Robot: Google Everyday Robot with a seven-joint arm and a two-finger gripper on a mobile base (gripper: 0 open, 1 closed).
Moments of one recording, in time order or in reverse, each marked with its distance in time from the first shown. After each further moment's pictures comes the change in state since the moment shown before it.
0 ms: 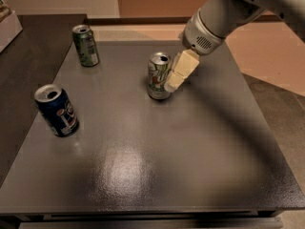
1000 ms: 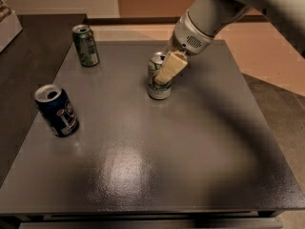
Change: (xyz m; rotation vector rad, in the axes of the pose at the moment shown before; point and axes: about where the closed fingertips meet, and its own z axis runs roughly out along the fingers) arm -0.018 0.011 0.016 -0.094 -0.009 -0.036
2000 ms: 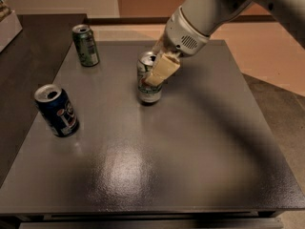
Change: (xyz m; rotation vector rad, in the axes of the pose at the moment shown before) arm -0.030 0.046 -0.013 -0.062 -0.048 -0.091
